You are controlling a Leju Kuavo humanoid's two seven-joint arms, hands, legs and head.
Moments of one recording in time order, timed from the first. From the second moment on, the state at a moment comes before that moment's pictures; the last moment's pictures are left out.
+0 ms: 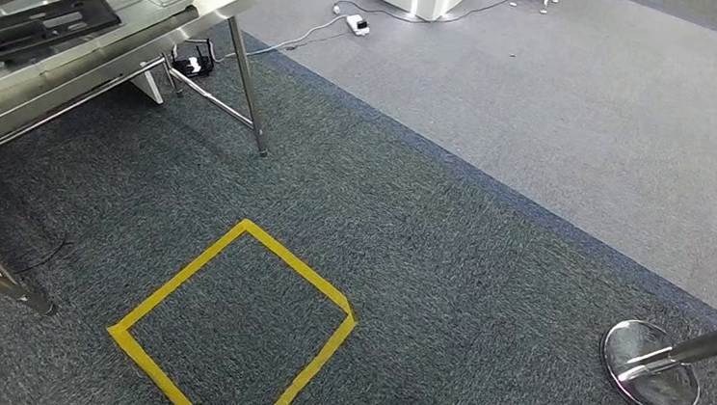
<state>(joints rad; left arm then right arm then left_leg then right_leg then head) -0.11 -0.11 0.37 -0.21 -0.98 -0.06 -0.38 -0.11 -0.03 0.04 -0.22 0.91 -0.50 -0.10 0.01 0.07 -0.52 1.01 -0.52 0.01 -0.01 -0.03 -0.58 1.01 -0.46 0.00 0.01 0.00</state>
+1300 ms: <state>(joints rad) -0.09 -0.11 0.37 -0.21 -0.98 -0.06 -0.38 -0.10 -0.02 0.03 -0.21 0.92 -0.50 -0.10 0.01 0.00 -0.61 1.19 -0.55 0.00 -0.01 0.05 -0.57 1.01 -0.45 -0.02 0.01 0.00</state>
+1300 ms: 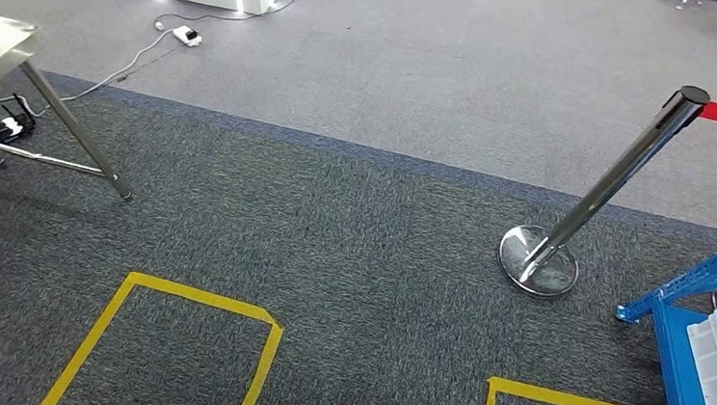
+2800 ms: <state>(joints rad) -0.10 -0.11 0.38 -0.21 -0.98 -0.06 -0.38 -0.09 -0.02 0.02 -0.21 0.92 -0.51 -0.10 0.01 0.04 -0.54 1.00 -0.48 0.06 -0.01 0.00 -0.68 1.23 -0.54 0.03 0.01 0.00</state>
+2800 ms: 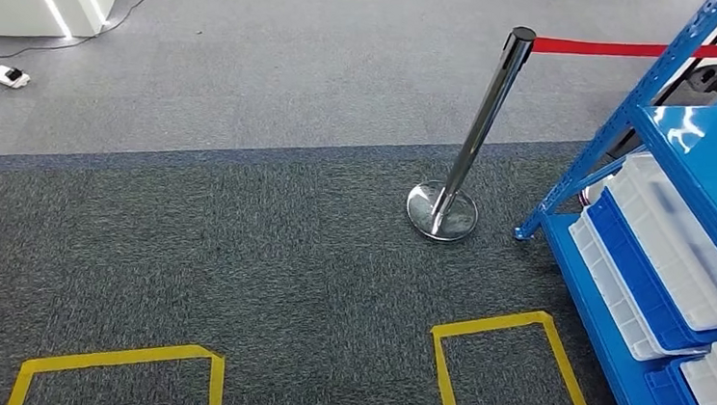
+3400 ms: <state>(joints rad) -0.09 -0.11 0.38 -0.21 -0.98 -0.07 -0.37 -0.09 -0.01 0.01 -0.21 0.92 -0.51 -0.10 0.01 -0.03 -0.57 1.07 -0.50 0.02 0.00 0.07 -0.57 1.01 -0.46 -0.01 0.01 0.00</state>
